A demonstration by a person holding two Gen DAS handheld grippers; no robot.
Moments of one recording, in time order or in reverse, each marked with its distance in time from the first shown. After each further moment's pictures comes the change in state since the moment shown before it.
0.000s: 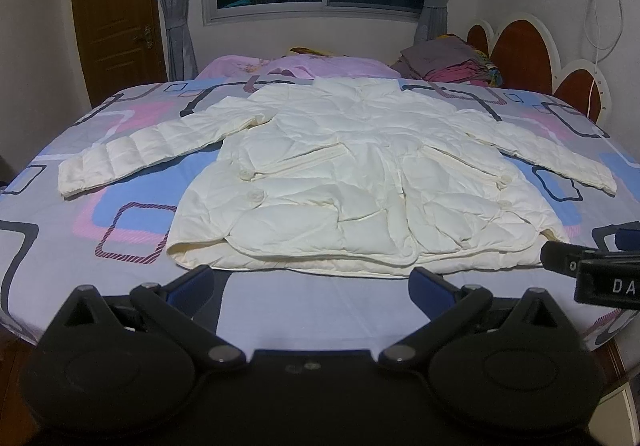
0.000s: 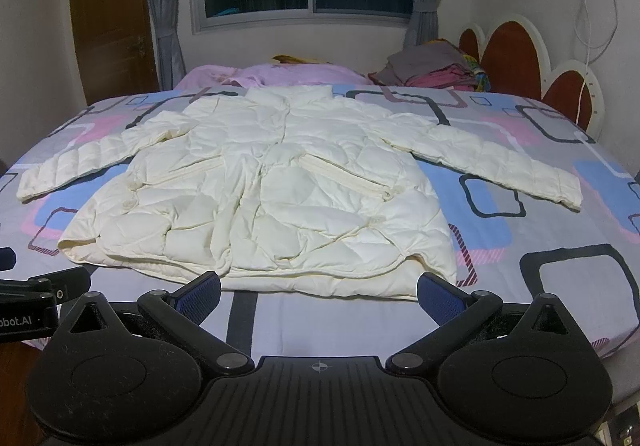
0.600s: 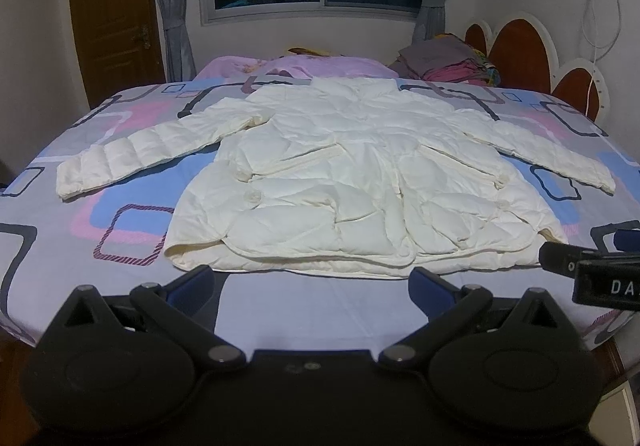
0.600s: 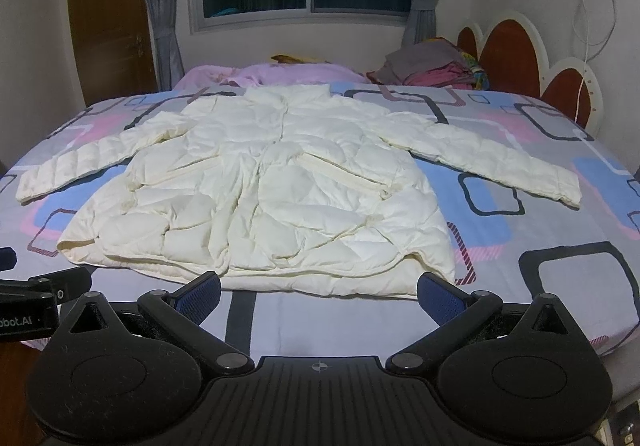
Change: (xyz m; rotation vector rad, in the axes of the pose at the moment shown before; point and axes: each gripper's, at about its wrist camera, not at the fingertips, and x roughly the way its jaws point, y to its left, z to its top) left arm 0.003 -0.001 0.000 0.001 0.001 -0.003; right arm -0.001 -0.001 -0.001 0.003 -0.001 0.002
